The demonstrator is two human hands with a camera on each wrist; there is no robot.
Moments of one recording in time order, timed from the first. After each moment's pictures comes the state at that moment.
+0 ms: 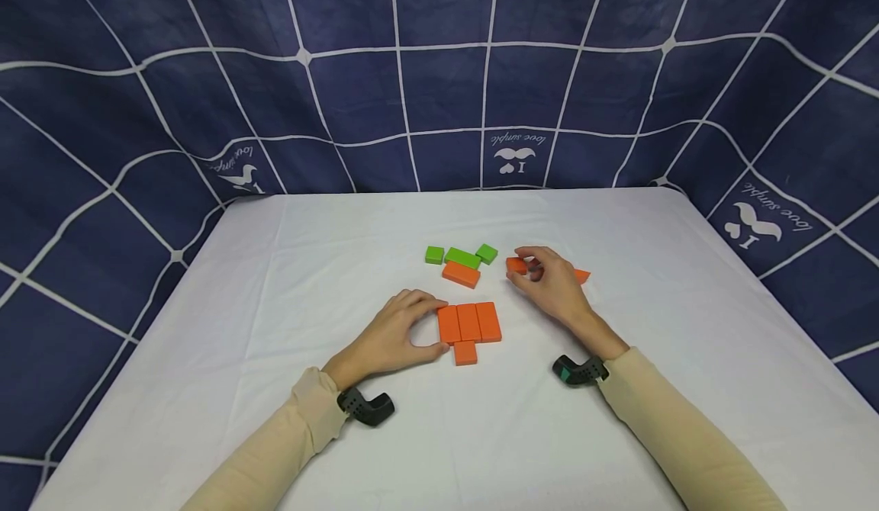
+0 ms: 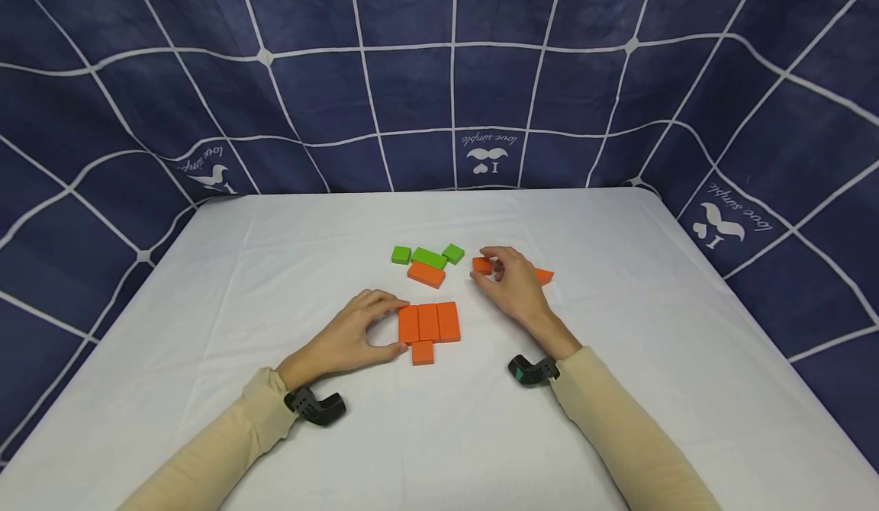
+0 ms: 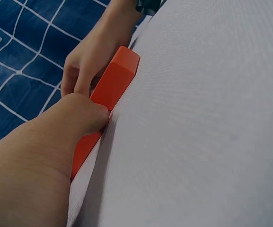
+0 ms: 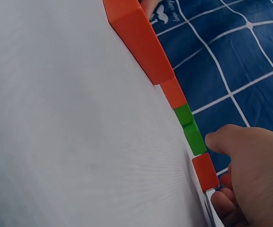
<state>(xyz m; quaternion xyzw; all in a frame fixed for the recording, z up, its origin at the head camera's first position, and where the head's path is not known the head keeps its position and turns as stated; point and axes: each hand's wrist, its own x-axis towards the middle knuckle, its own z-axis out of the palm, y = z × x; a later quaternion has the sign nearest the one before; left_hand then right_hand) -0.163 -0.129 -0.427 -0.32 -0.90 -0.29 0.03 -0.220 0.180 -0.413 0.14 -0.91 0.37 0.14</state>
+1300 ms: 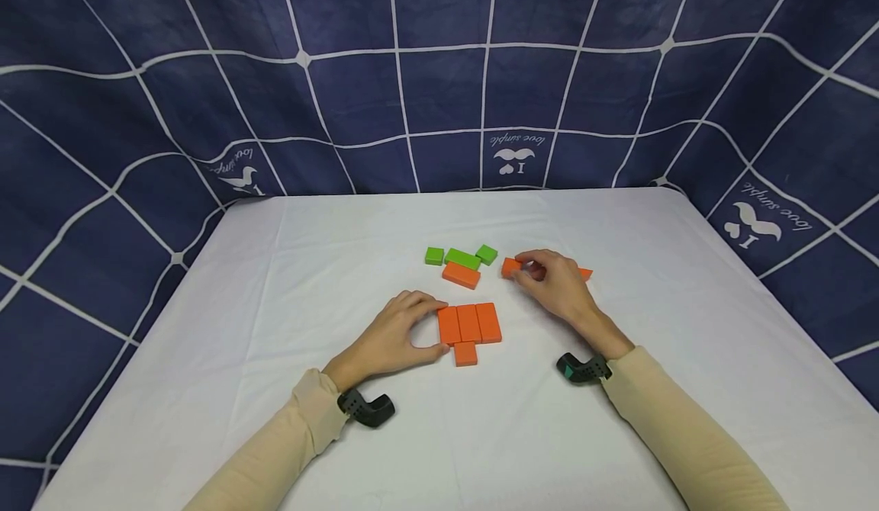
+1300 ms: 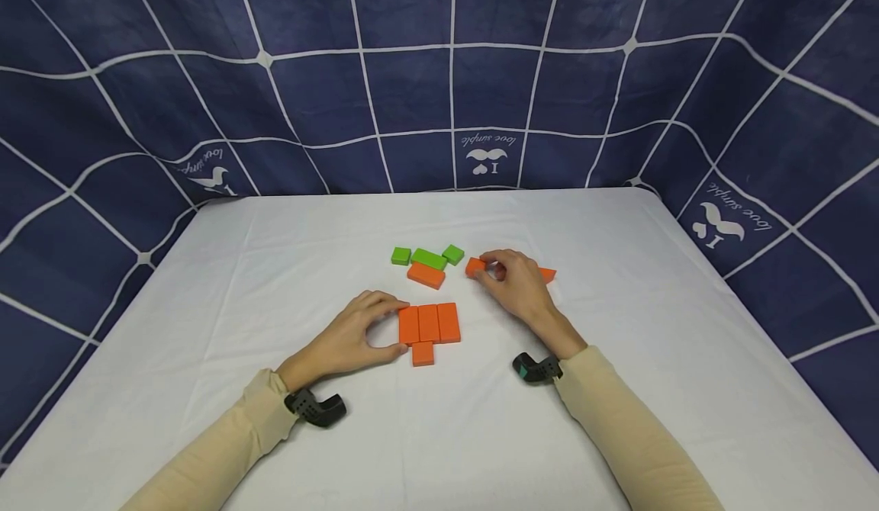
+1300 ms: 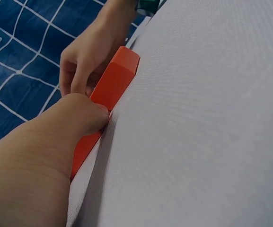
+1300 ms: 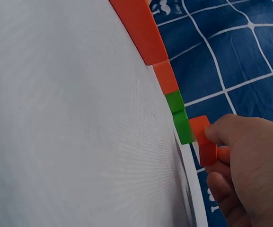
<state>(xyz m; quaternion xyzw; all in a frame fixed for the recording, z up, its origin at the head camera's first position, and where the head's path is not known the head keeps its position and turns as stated) -0.163 -0.130 -0.426 -0.32 -0.90 -0.29 0.03 -0.223 0.187 -0.410 0.16 -0.92 0.33 0.13</state>
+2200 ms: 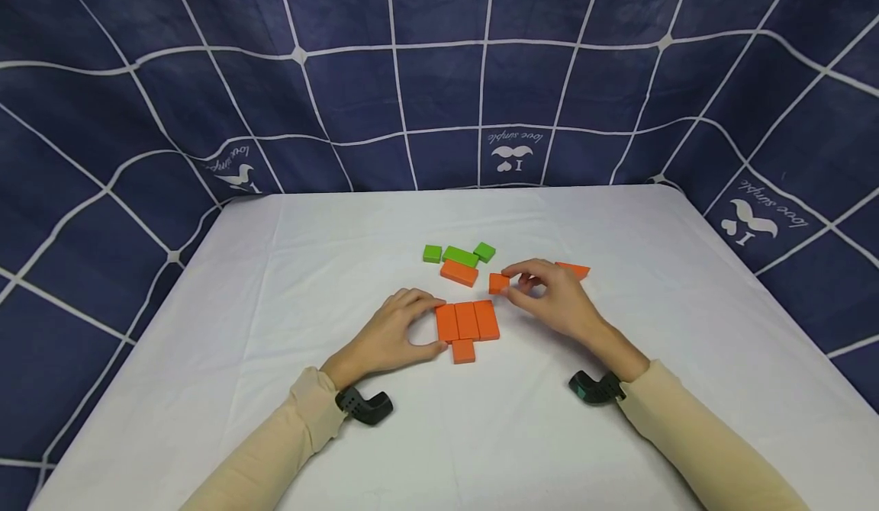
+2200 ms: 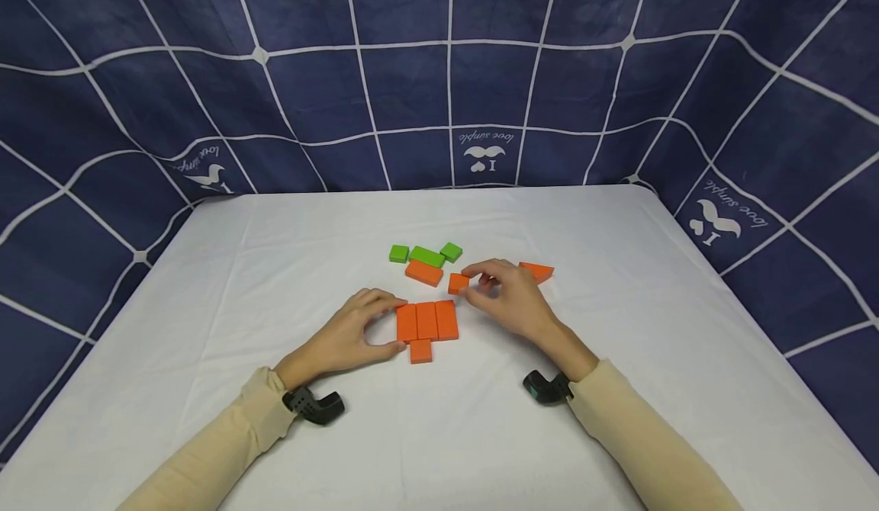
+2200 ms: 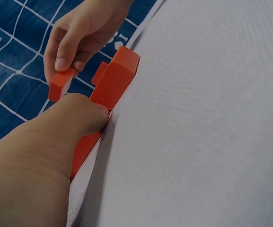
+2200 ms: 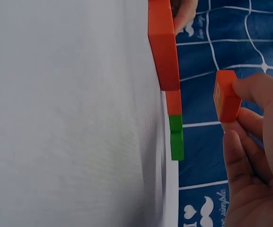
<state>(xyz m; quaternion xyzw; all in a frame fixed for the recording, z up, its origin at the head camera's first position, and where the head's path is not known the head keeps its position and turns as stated) -0.163 -0.131 -0.426 -0.32 -0.90 -0.29 0.03 -0.185 0.183 -0.390 0.25 -0.88 0.38 0.11</state>
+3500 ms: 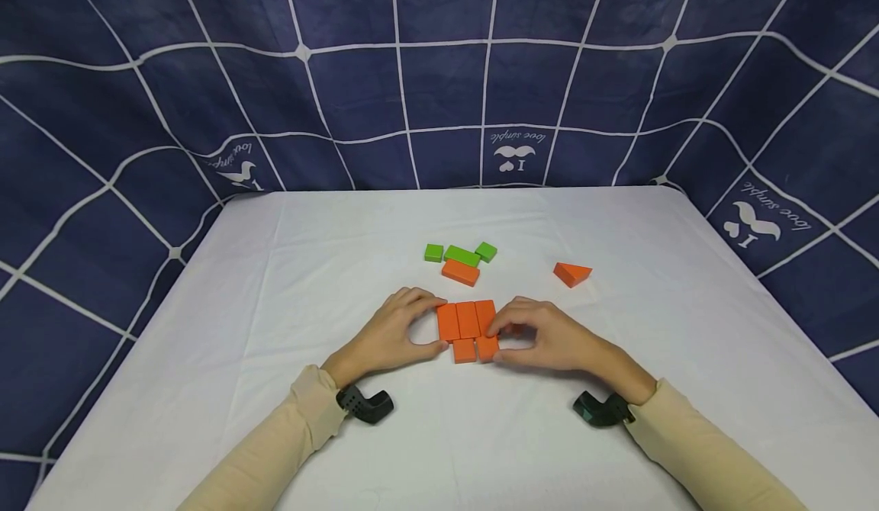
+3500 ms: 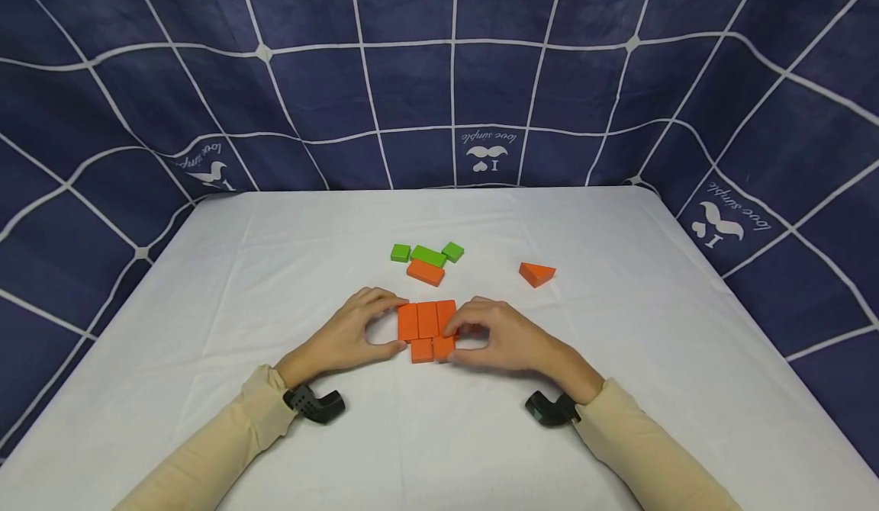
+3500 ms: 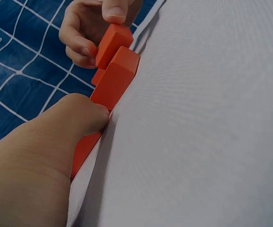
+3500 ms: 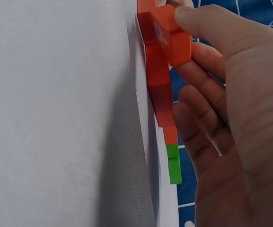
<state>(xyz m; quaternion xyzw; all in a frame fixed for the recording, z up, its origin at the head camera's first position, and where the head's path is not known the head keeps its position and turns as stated) -0.164 -0.131 -0.427 -0.32 -0.90 -0.29 0.03 -0.156 0.178 -0.401 0.43 -0.82 0.38 0.00</state>
